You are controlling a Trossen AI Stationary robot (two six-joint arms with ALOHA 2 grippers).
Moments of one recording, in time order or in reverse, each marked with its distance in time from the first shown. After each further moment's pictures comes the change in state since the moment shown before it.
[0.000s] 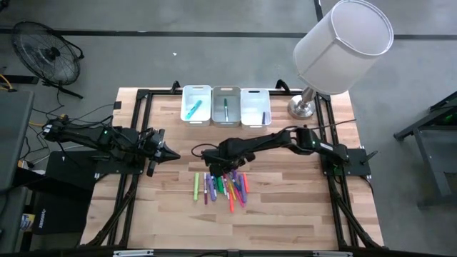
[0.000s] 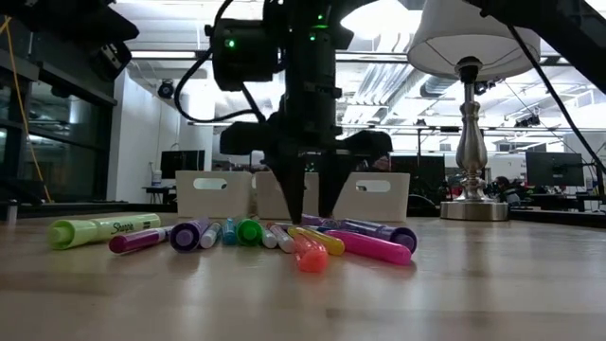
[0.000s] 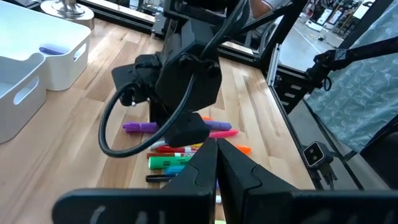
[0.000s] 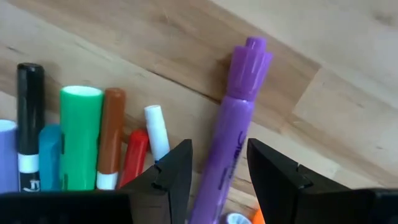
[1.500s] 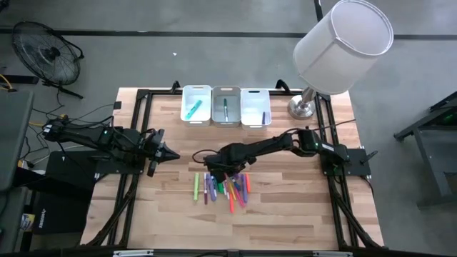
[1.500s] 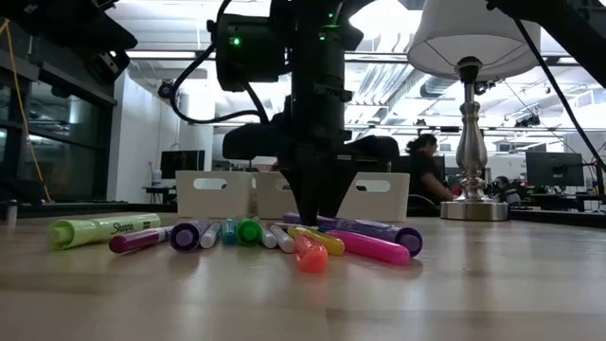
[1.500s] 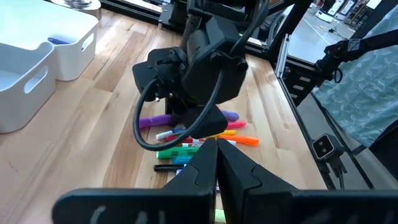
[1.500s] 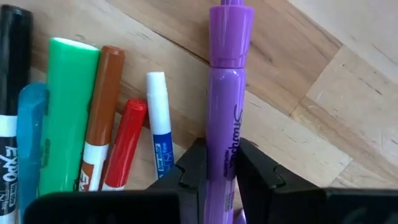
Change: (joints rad) left arm 0.000 0.000 0.000 -0.040 -0.015 0.000; right arm 0.042 -0.027 -0.079 0.074 0.003 -0.038
